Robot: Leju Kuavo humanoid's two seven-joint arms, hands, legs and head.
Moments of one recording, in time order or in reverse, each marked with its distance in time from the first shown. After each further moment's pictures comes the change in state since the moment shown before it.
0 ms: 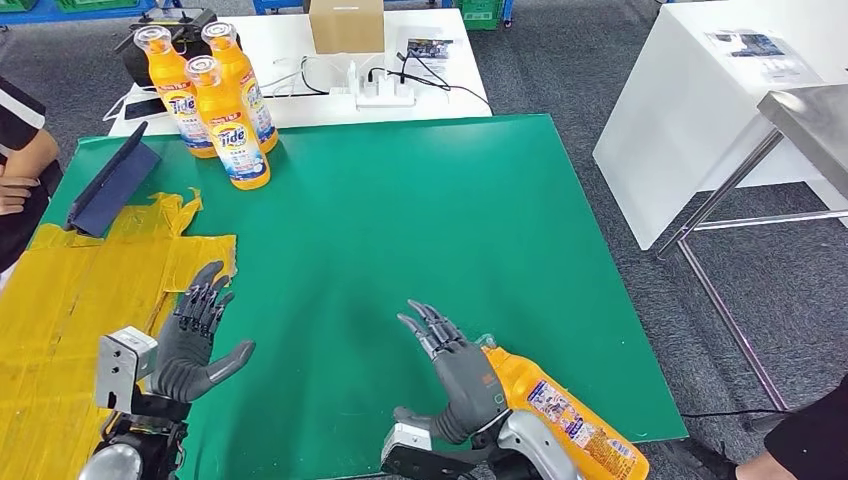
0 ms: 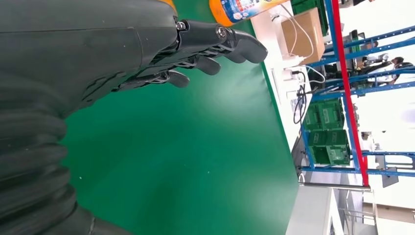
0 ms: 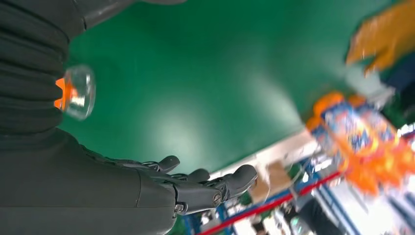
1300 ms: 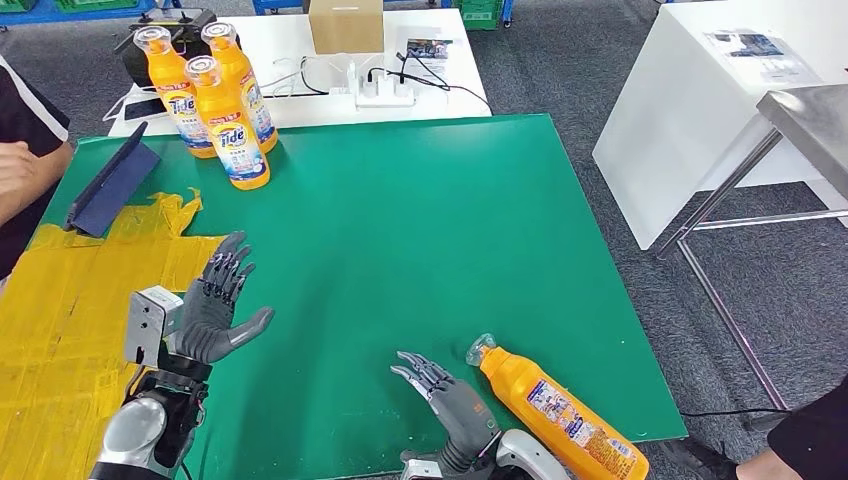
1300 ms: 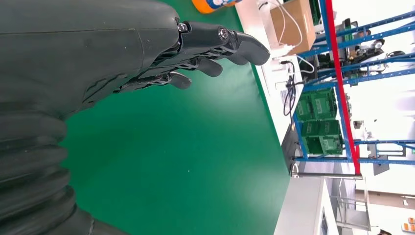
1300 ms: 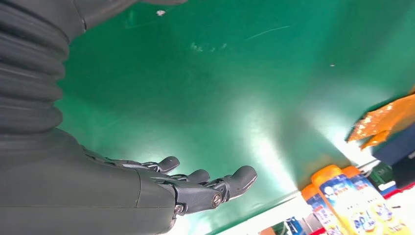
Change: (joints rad) left arm -0.167 -0.008 -0.065 0.164 0.028 -0.004 -0.022; right arm -0.065 -0.031 0.078 0.386 -0.205 -0.101 -0.302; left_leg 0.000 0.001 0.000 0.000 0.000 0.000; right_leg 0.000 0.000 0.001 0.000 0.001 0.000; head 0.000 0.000
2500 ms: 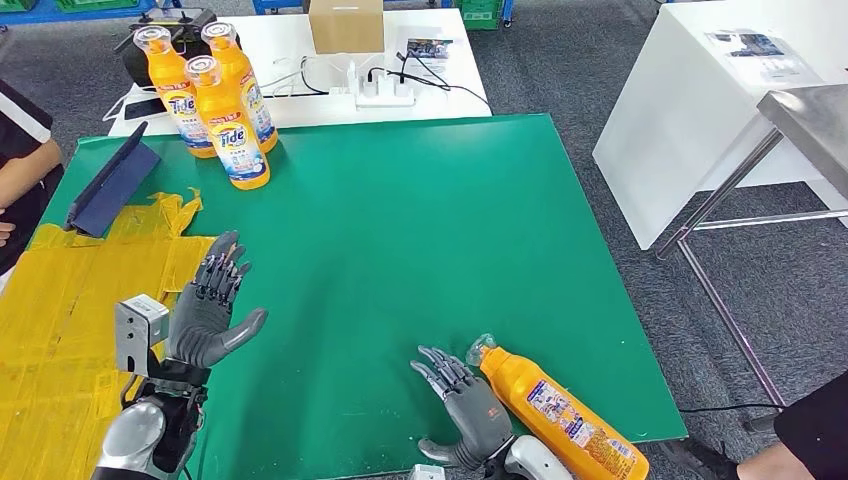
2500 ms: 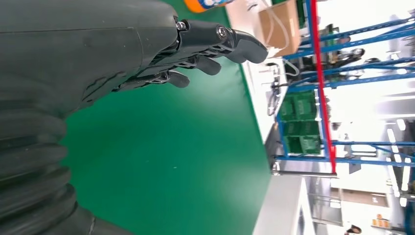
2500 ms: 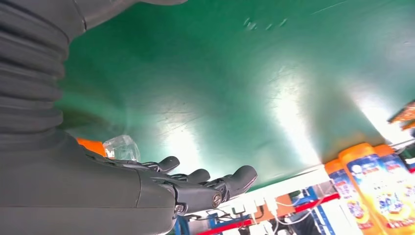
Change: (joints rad) left arm 0.016 0.000 0.000 -0.008 0.049 0.002 -0.062; right arm -0.003 0.000 -0.008 0.122 0.143 -0.228 -0.003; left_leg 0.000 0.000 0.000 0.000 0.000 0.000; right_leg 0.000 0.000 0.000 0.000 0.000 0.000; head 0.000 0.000
